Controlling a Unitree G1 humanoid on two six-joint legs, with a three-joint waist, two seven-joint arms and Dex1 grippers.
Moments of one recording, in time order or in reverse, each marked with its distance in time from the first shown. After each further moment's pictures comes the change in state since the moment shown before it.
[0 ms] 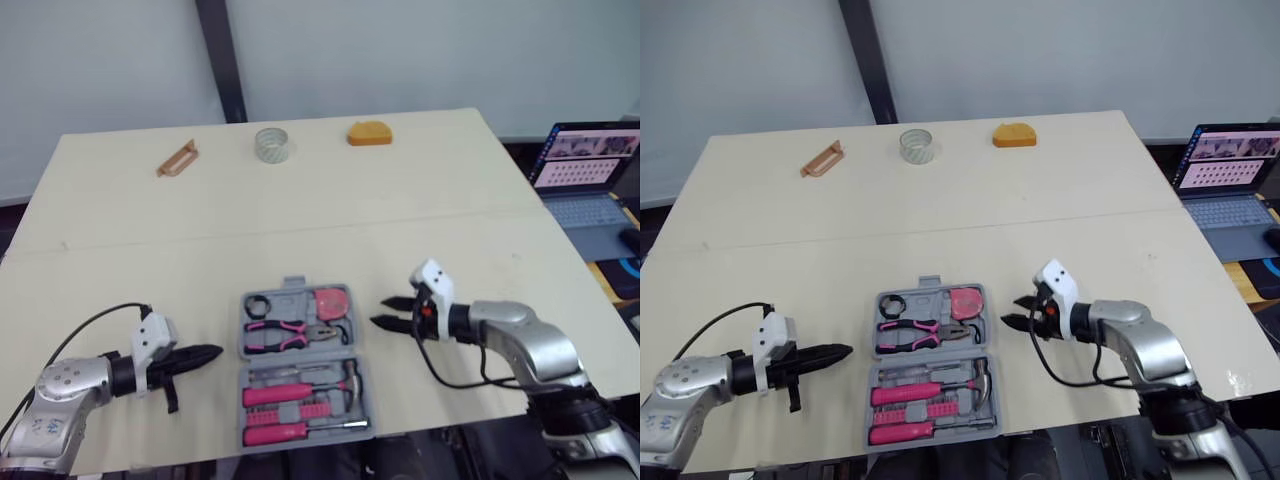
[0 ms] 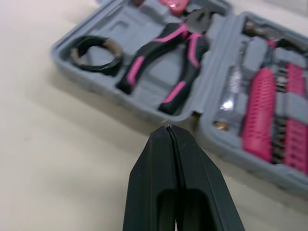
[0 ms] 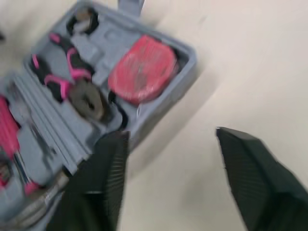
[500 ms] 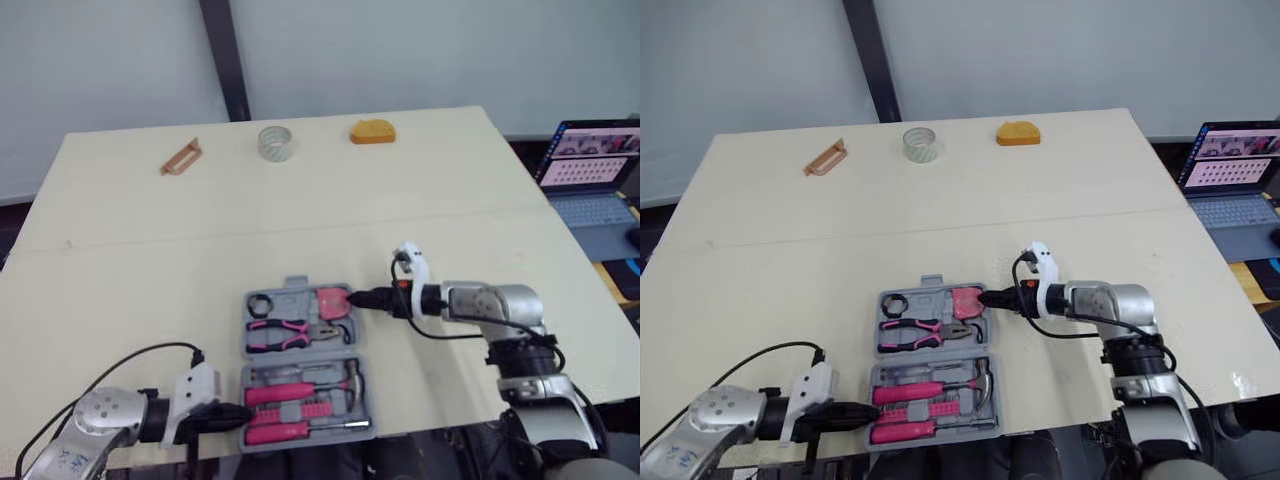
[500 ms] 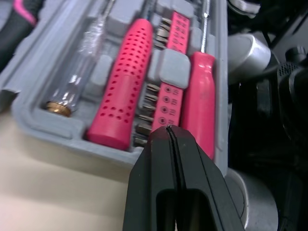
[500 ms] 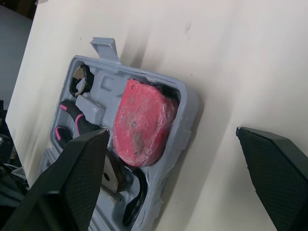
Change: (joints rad) left arm 0.119 0.038 -0.192 -0.164 0.130 -0.005 -0.001; right arm -0.227 0.175 -0.056 0.300 0.084 0.290 -0.146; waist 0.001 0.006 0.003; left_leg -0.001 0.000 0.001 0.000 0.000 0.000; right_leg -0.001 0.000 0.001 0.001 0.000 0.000
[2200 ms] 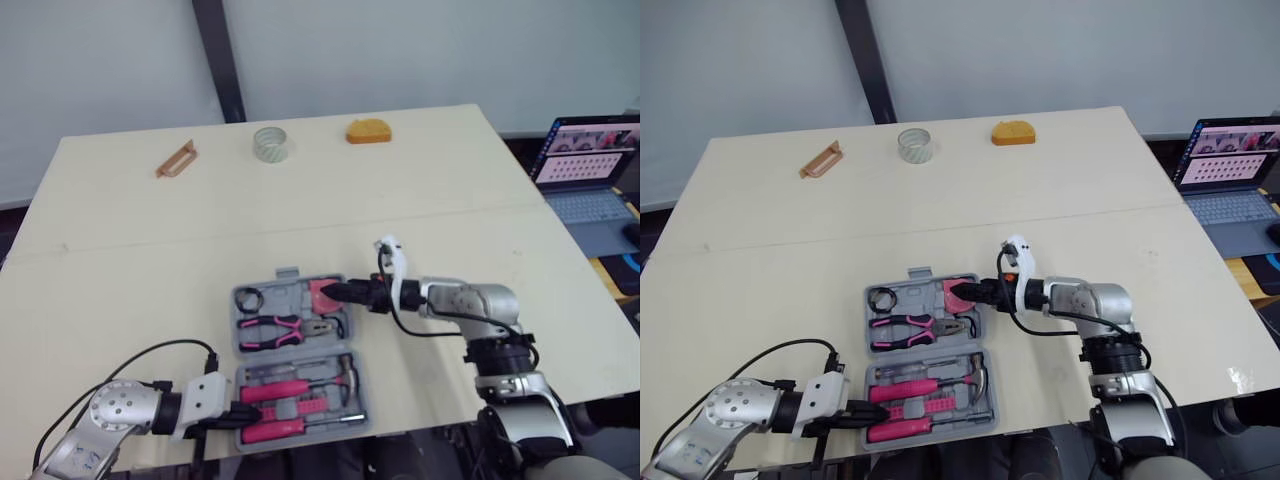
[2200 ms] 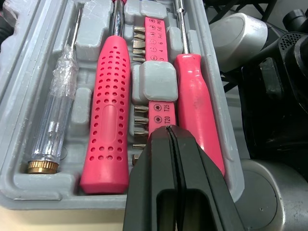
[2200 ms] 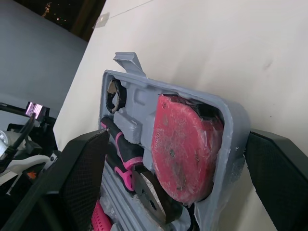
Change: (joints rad) left arm -0.091 -0.006 -0.097 0.133 0.048 -0.221 0.000; right arm 0.005 0.079 -0.005 -0.067 0.058 -0.050 0.072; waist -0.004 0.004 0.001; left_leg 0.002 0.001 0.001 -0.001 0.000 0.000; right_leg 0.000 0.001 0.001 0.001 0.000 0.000
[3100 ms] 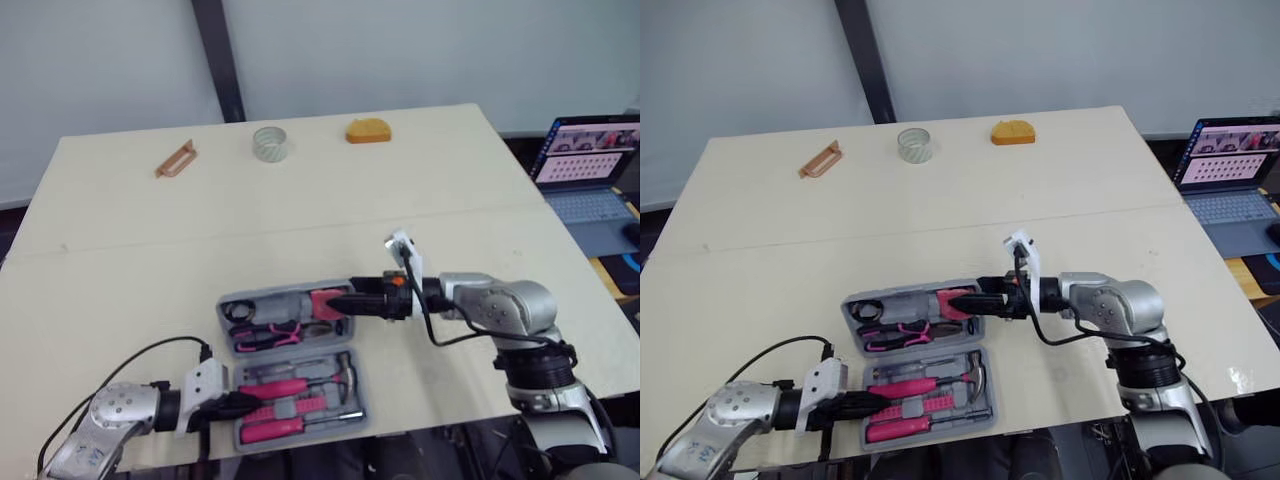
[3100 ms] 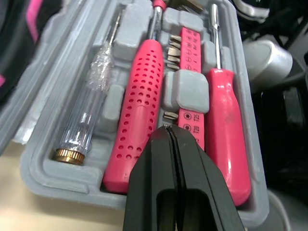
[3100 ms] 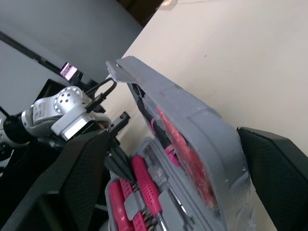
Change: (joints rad) left arm 0.021 -0.066 0.067 -0.030 -0.081 0.160 0.054; right arm 0.042 -0.161 0.076 -0.260 0.146 0.031 0.149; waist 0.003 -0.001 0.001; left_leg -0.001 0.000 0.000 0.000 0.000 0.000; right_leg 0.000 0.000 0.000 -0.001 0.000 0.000
